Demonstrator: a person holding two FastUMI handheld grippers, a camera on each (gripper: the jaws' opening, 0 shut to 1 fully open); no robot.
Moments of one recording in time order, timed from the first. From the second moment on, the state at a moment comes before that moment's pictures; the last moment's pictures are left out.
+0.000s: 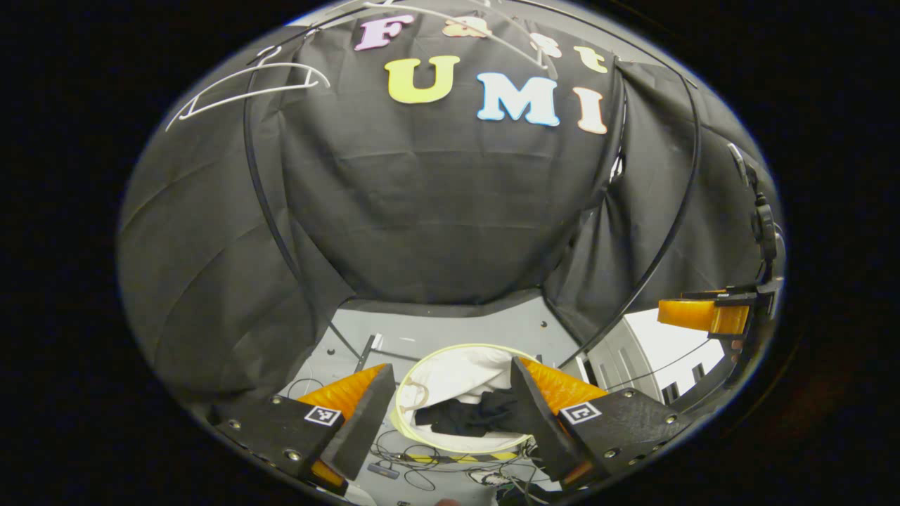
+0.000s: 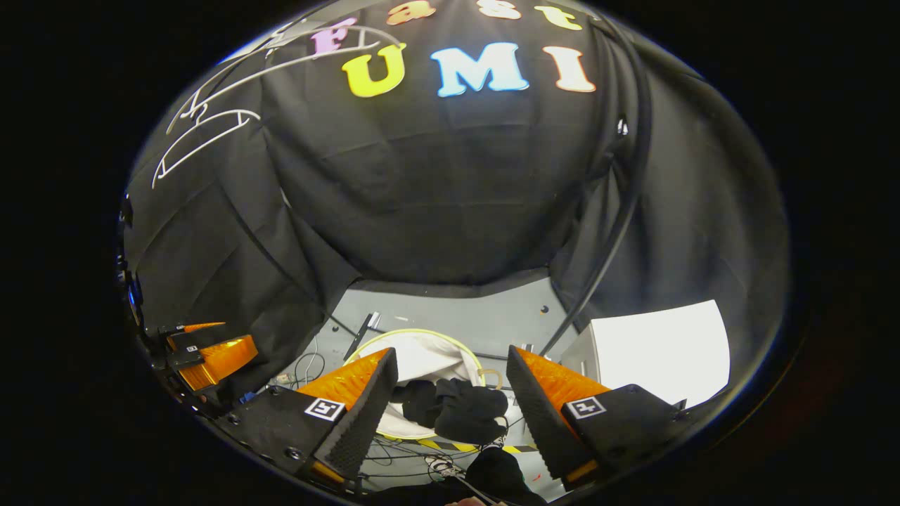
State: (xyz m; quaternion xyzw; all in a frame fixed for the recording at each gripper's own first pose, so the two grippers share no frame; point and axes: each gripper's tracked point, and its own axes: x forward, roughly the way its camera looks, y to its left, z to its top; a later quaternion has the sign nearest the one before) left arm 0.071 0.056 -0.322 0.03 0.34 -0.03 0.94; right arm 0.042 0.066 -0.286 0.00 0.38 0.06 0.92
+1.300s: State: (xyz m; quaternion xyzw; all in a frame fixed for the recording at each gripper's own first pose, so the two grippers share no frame) left arm 0.009 -0.083 0.072 -0.01 -0.04 0.02 1.00; right arm 0.011 -0.091 0.016 0.05 0.00 -0.01 1.00
